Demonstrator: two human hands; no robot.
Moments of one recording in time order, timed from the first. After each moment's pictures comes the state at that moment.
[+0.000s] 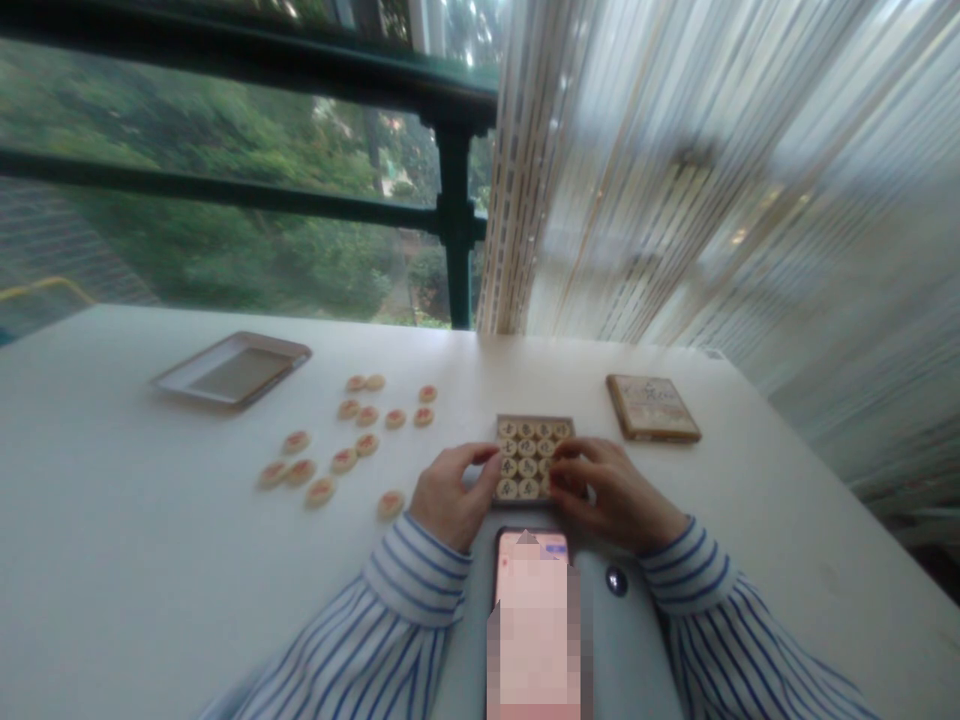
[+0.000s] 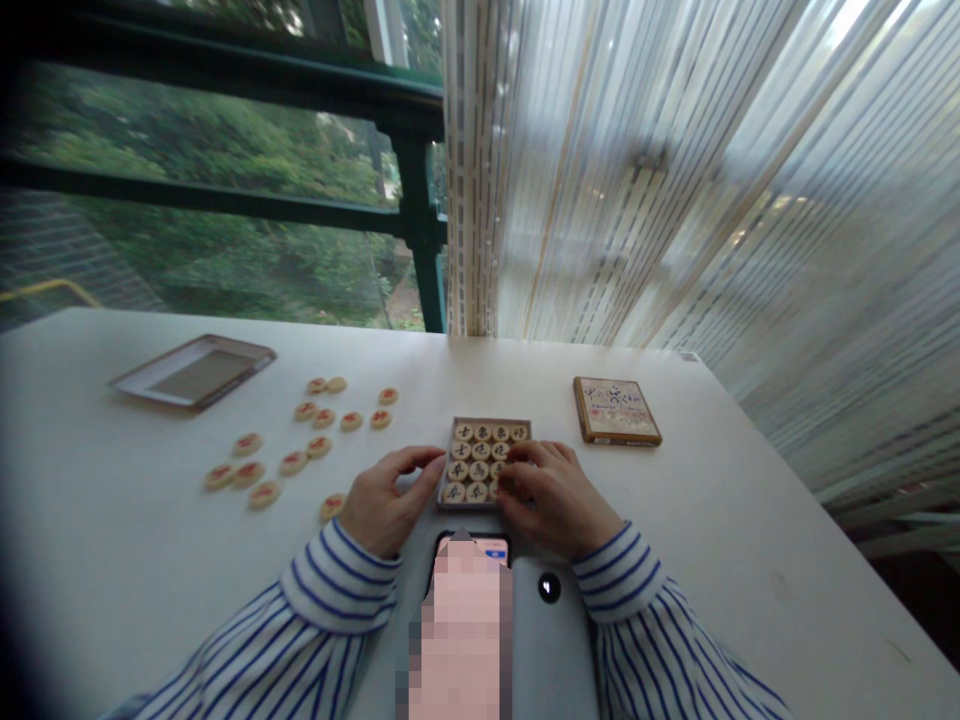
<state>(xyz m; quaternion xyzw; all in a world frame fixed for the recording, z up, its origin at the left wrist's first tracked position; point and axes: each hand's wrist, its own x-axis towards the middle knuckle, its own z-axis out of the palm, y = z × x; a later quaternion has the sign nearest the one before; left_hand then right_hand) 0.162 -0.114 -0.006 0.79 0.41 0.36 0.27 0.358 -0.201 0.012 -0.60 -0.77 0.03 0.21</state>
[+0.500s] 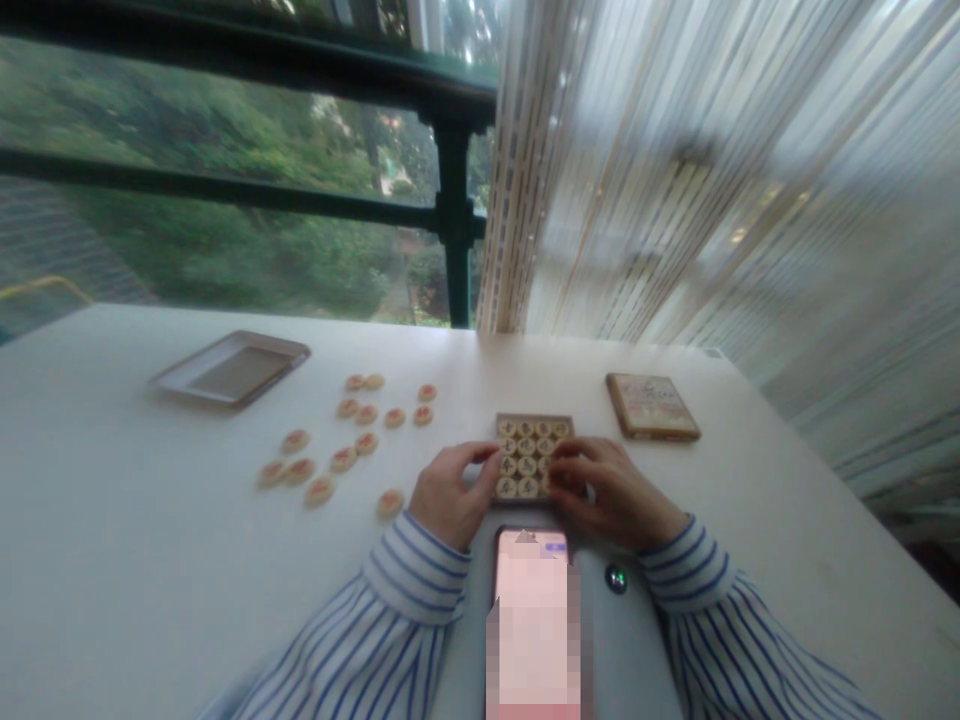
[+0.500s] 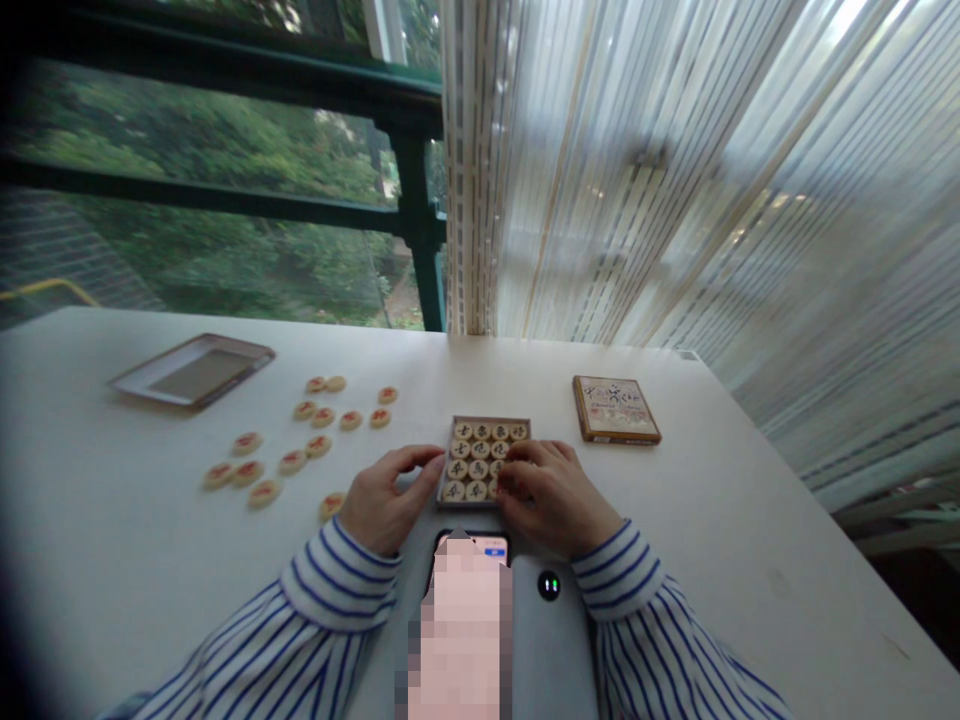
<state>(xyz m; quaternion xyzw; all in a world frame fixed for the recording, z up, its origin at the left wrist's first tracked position) 0.162 -0.113 -0.009 0.79 0.41 0.37 0.27 0.358 -0.202 0.013 -0.60 -0.77 0.04 0.21</state>
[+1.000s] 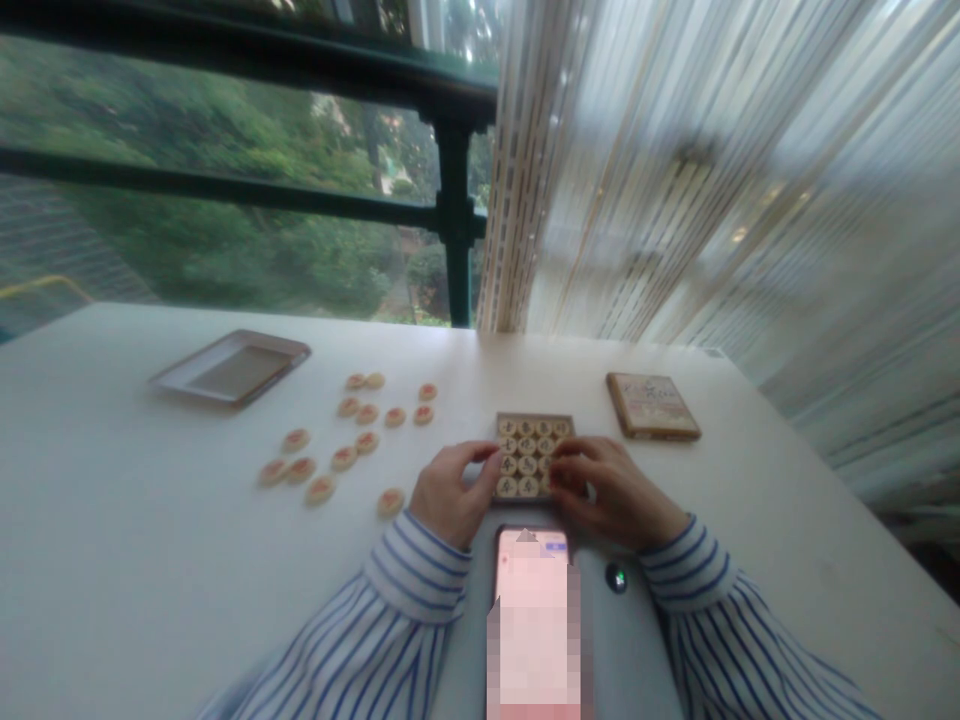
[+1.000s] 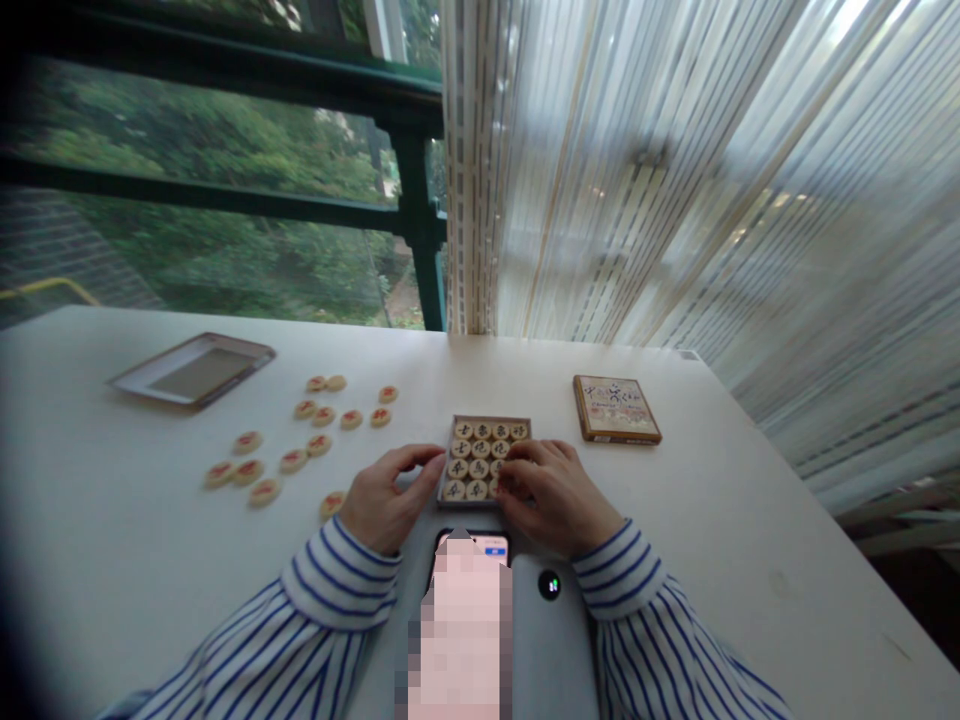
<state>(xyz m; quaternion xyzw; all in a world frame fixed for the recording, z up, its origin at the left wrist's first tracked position) 0.162 -0.113 -0.009 0.79 0.41 0.37 0.26 0.358 -0.203 0.015 -0.60 -0.77 0.03 0.21</state>
